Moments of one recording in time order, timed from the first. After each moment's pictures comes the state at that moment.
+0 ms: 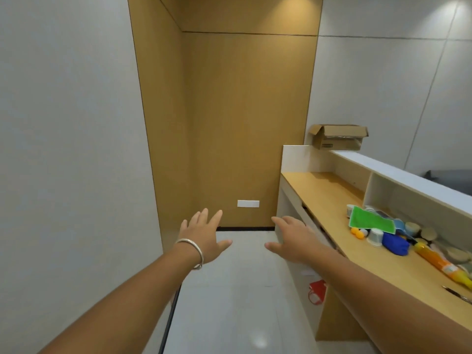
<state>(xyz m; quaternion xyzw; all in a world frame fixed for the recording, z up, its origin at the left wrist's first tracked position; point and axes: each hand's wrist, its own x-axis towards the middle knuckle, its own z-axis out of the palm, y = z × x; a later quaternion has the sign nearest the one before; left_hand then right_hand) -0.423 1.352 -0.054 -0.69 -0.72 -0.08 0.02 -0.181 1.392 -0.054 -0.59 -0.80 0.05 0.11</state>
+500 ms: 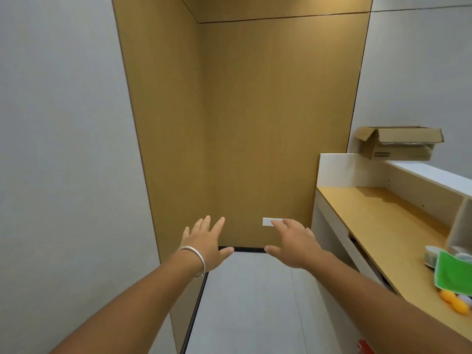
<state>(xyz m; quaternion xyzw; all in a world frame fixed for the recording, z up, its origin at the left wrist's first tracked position) -0.504 1.654 -0.067 -0.64 -0.76 -0.05 0.03 -0.276 1.734 -0.079 -0.53 -0.84 0.04 0.14</state>
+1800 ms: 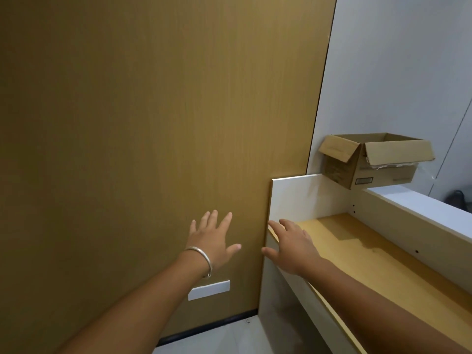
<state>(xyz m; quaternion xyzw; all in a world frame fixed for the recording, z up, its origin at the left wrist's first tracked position) -0.448 2.556 -0.072 -0.79 -0.60 -0.09 0.03 -0.232 2.537 -0.091 -0.69 -0.71 0.00 0.16</state>
